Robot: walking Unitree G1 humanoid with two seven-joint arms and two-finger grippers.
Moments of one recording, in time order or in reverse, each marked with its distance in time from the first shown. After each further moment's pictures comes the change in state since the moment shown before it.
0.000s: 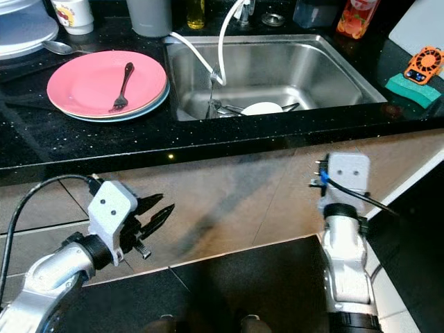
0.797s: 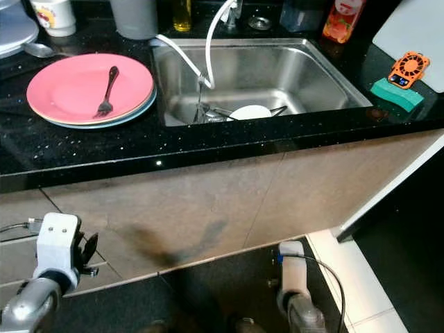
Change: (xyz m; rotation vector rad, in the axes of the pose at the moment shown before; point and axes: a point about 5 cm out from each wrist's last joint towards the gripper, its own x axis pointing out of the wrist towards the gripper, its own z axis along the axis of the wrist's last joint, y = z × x) left arm -0.047 0.048 -0.123 -0.279 0.410 0.599; right arm -0.110 0.065 -0.171 0.156 0.873 0.364
